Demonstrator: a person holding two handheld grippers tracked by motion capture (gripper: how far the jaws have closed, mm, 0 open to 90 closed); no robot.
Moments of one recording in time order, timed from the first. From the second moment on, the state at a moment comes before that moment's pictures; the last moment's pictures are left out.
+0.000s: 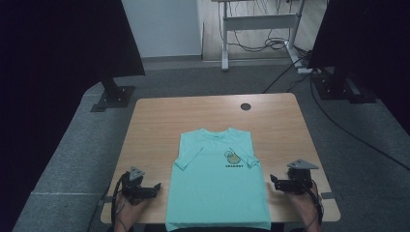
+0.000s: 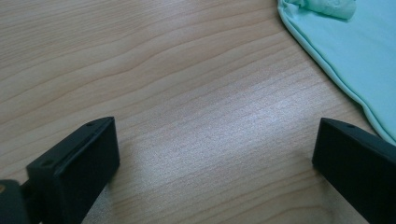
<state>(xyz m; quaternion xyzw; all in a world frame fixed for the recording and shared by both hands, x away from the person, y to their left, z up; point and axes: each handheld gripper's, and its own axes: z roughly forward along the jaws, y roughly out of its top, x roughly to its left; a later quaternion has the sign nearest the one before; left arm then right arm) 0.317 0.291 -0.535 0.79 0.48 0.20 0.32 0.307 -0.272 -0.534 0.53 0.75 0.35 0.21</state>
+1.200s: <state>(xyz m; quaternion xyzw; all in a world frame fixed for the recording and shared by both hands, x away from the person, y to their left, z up) 0.321 0.297 -0.532 0.79 0.48 0.20 0.32 0.301 -0.278 -0.546 0.54 0.75 0.32 0.21</state>
